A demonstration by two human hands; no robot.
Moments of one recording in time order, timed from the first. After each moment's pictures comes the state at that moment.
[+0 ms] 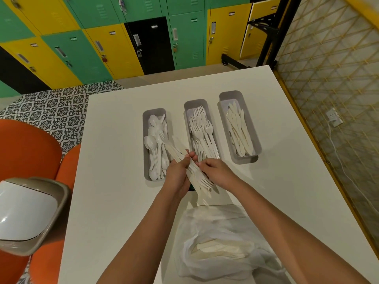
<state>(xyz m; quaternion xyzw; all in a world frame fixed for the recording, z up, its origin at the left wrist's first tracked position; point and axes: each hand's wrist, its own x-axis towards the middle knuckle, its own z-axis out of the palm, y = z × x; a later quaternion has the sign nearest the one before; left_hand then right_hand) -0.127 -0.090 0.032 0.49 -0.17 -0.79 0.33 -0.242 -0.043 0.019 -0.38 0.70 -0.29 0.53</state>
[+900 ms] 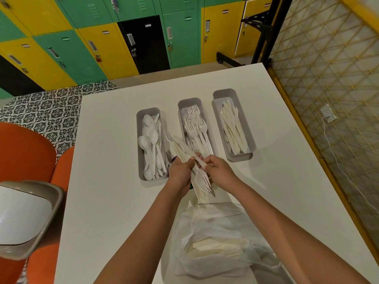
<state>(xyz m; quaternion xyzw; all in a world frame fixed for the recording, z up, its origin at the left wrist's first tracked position) -0.145 -0.081 0.031 0.55 -0.27 -0.75 0.25 -0.252 -0.032 0.010 -0.31 0.71 -0.35 0.53</state>
